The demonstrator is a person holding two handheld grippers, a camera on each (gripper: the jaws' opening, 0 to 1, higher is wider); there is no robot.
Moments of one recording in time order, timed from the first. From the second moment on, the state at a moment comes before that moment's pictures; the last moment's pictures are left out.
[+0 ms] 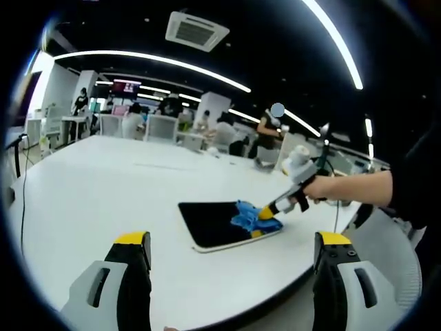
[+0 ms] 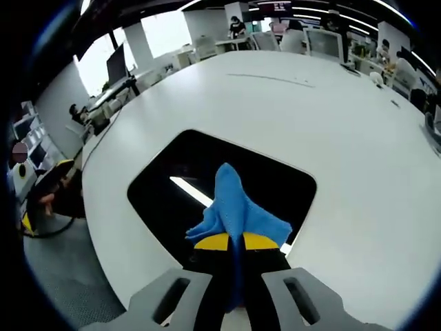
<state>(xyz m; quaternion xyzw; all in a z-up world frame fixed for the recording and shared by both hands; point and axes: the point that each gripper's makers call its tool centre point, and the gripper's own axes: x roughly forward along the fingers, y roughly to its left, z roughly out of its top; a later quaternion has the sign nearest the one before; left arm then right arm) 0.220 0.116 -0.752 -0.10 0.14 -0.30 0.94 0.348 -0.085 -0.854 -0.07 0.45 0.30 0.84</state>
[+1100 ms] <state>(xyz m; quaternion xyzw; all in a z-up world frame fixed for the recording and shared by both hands) 0.219 0.113 -0.756 -0.10 0.16 -0.31 0.93 0.327 -0.093 -0.852 -0.03 0.44 0.28 0.85</state>
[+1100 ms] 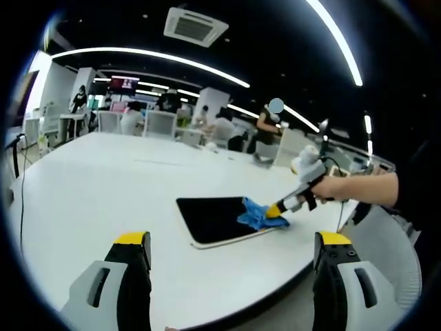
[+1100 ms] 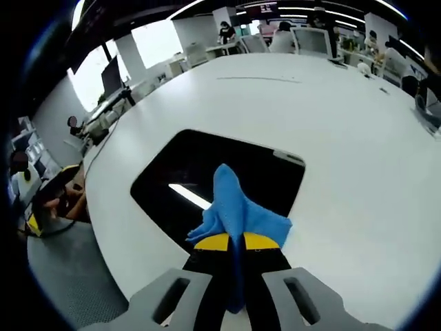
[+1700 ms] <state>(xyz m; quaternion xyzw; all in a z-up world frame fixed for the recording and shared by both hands) 0.221 0.113 -0.753 -0.10 0.14 -0.30 0.94 0.322 -0.086 -0.854 -0.04 0.42 0.28 0.86</state>
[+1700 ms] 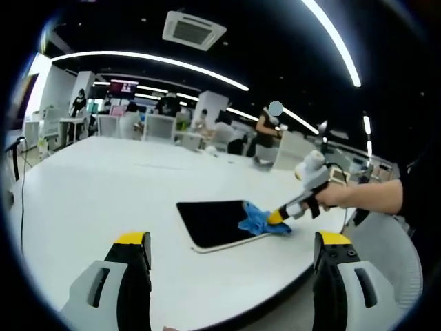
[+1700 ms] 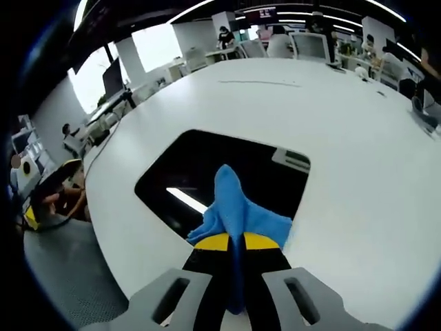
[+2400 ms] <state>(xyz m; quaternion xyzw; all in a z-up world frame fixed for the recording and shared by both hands) 0.223 0.115 -0.750 -0.10 0.13 -0.30 0.94 0.322 -0.023 -0.853 -0.07 0.41 0.34 0.84</state>
